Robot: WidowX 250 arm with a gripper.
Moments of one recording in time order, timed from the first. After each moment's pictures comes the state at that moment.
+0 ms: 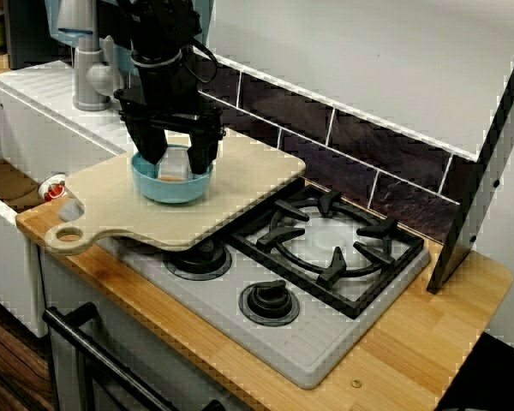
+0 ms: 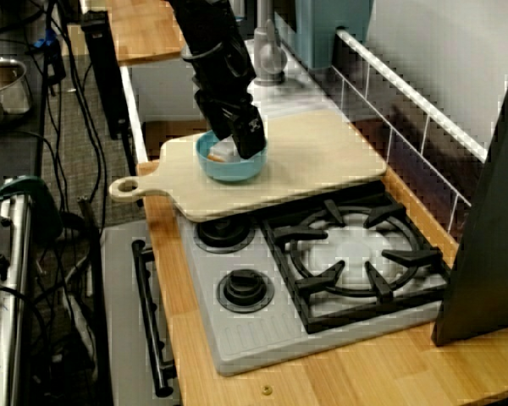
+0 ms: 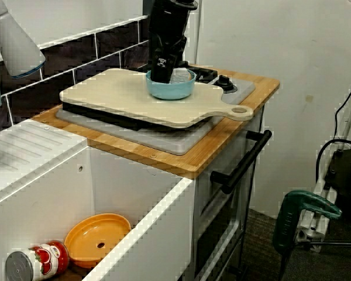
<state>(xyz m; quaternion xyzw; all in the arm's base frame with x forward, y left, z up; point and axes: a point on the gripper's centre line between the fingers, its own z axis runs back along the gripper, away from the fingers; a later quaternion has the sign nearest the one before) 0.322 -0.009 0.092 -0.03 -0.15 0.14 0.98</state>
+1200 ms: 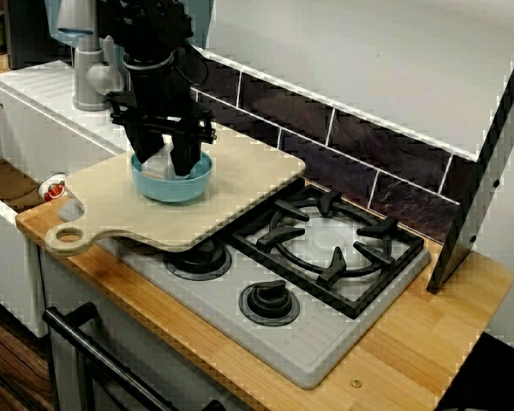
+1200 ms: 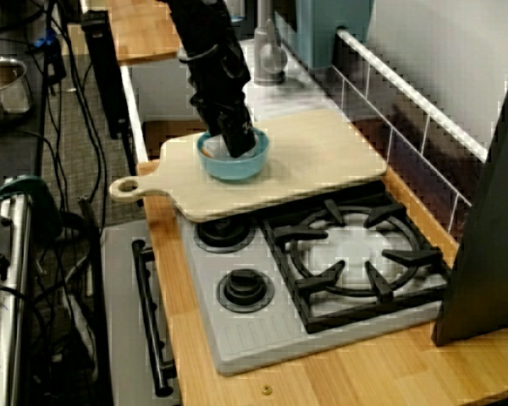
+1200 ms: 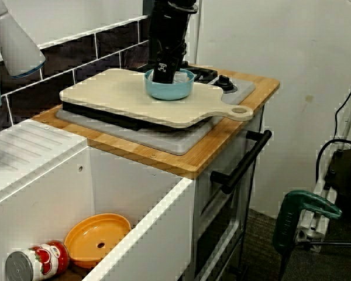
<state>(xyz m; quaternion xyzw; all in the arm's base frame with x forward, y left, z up) 0.317 -0.003 0.087 -0.03 -0.13 0.14 0.98</state>
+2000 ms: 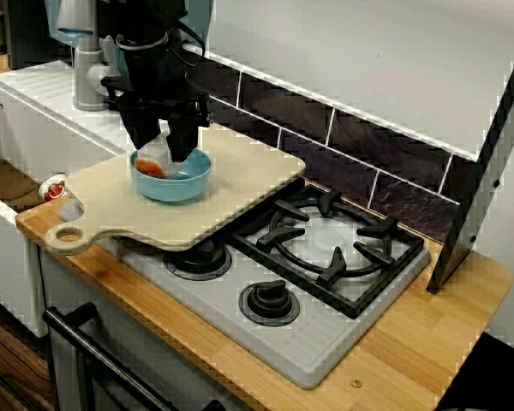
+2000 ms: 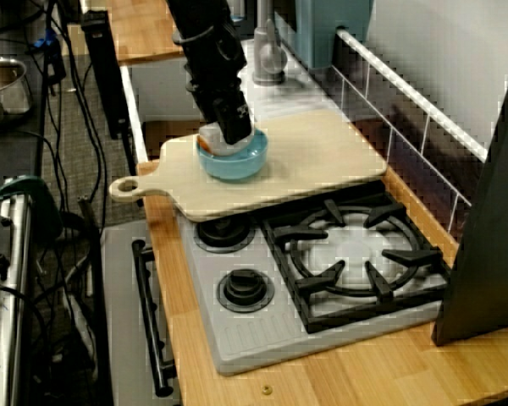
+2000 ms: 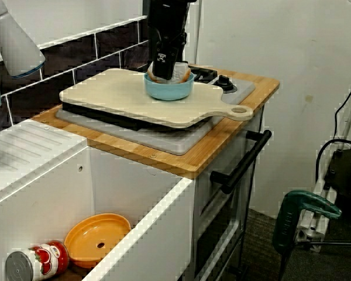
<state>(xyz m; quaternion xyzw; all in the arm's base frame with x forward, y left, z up) 0.315 0.001 0.105 -0.04 -0.13 0.13 0.98</state>
